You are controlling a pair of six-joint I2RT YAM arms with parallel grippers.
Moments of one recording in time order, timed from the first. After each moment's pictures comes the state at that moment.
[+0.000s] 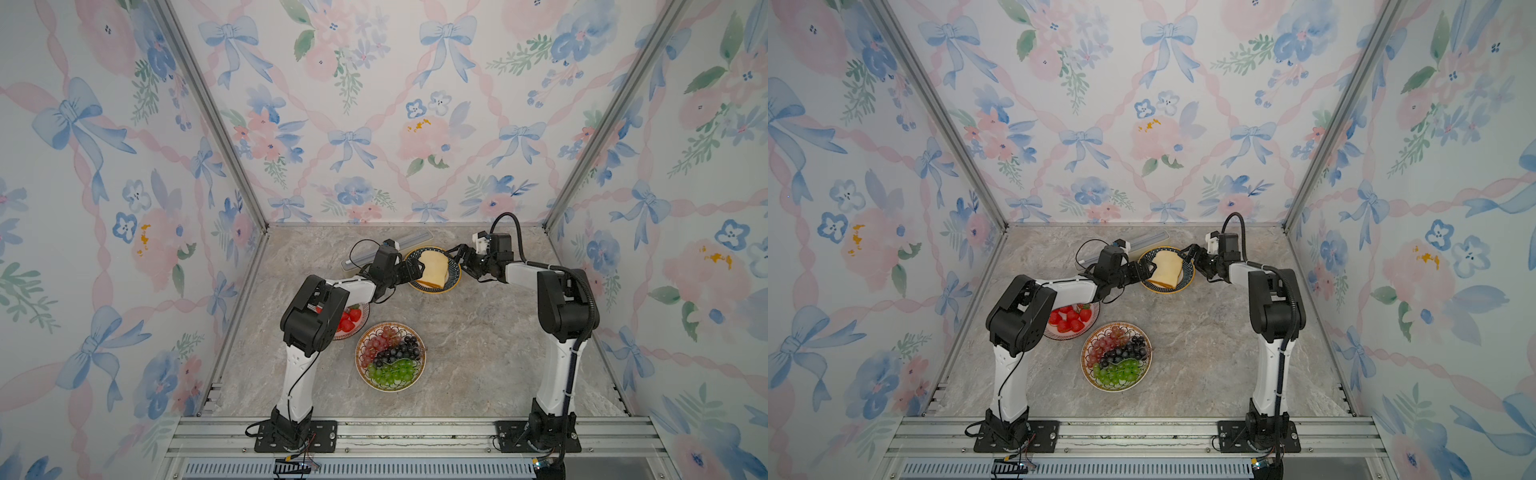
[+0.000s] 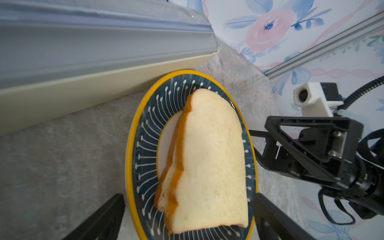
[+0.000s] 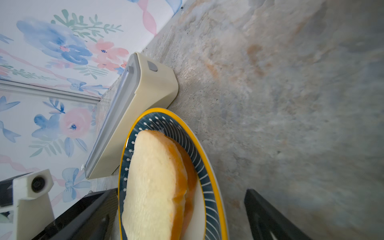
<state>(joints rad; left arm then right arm) -0.51 2.11 1.31 0.26 0.23 -0.73 0.11 2.14 1.36 0.09 -0.61 0.64</state>
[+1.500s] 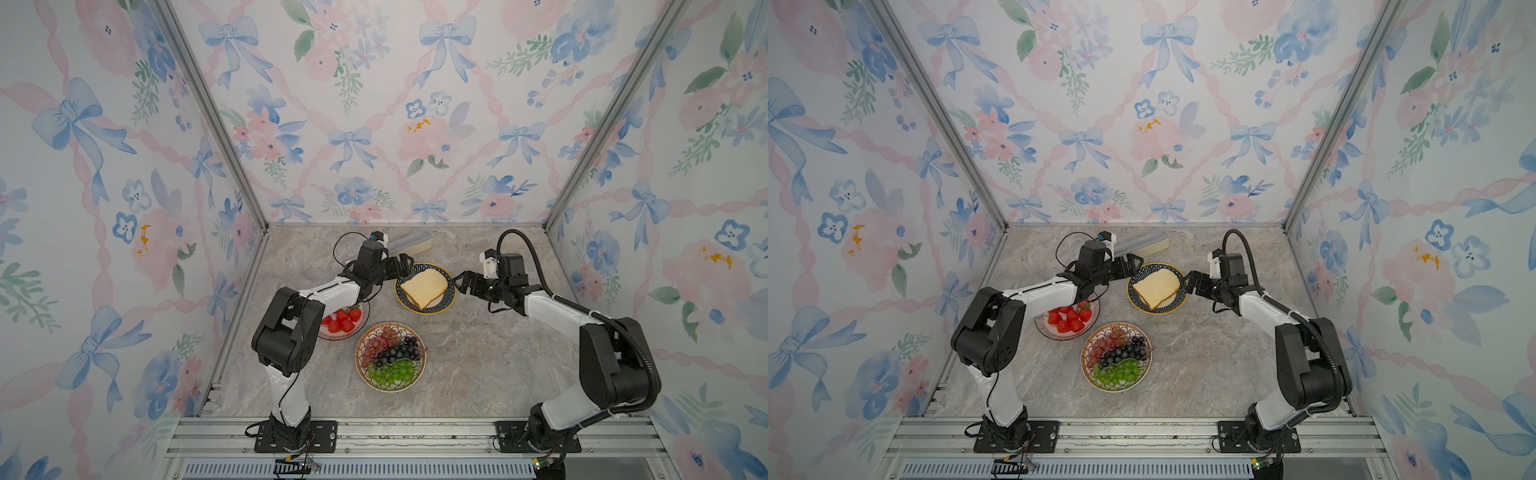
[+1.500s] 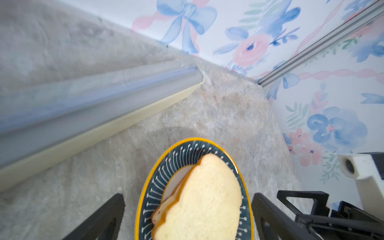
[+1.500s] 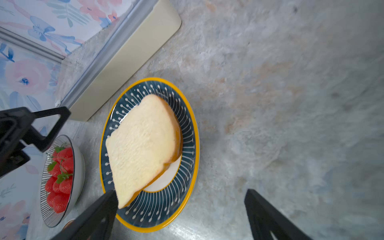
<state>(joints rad) -0.46 1.85 1.22 0.15 0.16 -0.53 0.19 1.58 0.96 -0.14 -0.33 0.40</state>
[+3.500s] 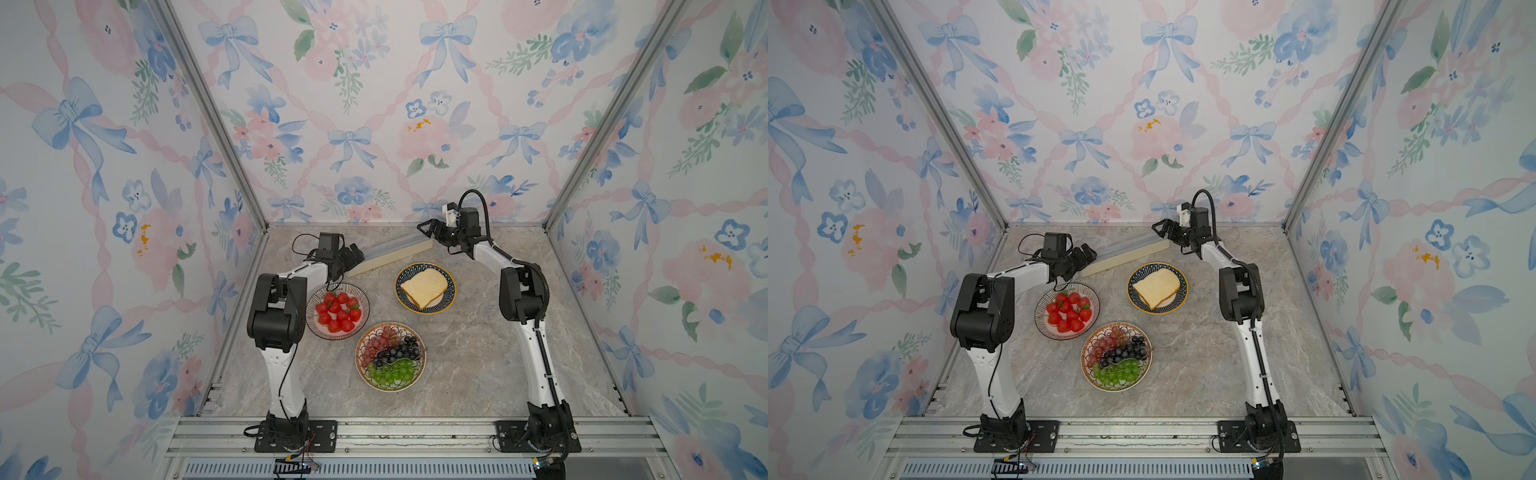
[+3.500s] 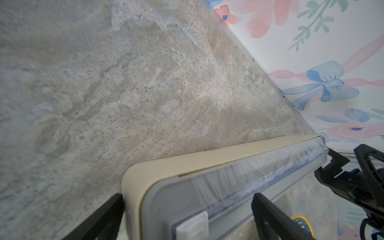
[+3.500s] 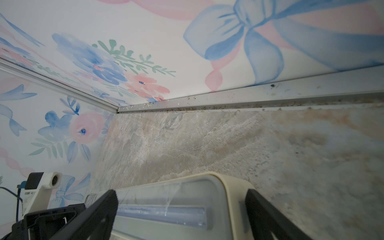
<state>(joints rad) -0.14 2.03 1.33 -0.06 0.18 -0.72 0.22 2.61 2.16 -0.01 -0.61 0.58</state>
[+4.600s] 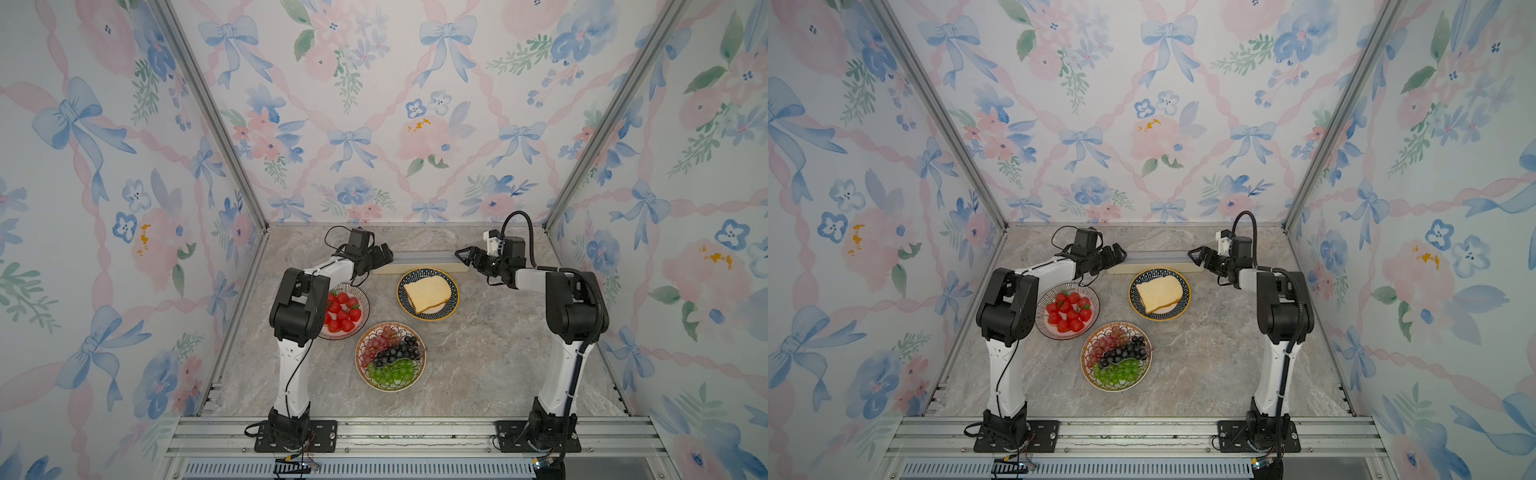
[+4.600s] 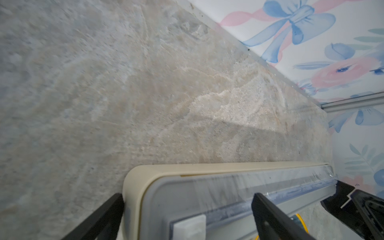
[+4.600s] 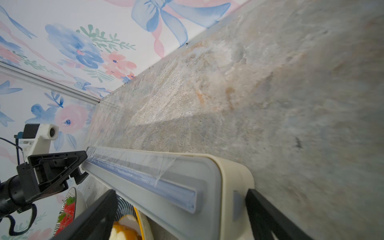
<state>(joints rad) -0.33 2.14 1.49 -0.08 0.20 -0.65 0.02 2.09 1.23 0.27 -0.63 0.49</state>
